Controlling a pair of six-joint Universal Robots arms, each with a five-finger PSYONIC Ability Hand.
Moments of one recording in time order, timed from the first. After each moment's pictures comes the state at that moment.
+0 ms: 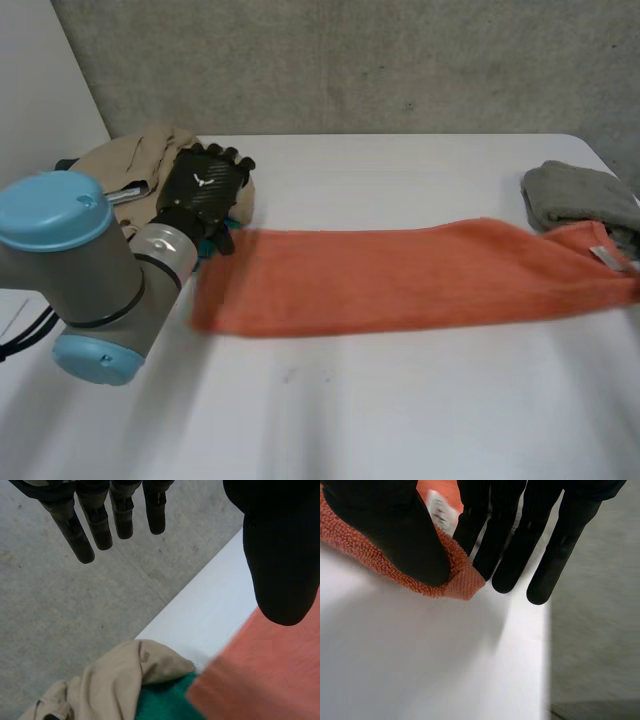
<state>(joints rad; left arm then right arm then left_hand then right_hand) 4.27 -1.98 -1.54 3.49 -1.53 3.58 1.22 -0.99 1.50 -0.12 1.23 2.43 0.27 0.26 0.26 0.26 0.08 1.10 1.17 1.18 1.19 0.96</state>
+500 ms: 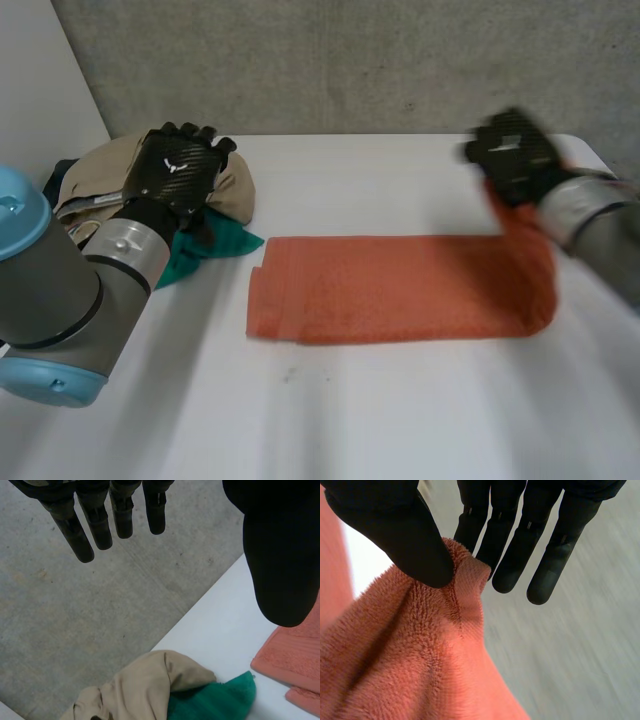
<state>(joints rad) 4.29 -1.80 -1.66 3.49 -1.53 3.57 1.83 -1.16 1.41 -0.23 1.11 2.33 0.27 0.26 0.26 0.25 0.07 1.10 1.17 1.19 1.20 0.98</state>
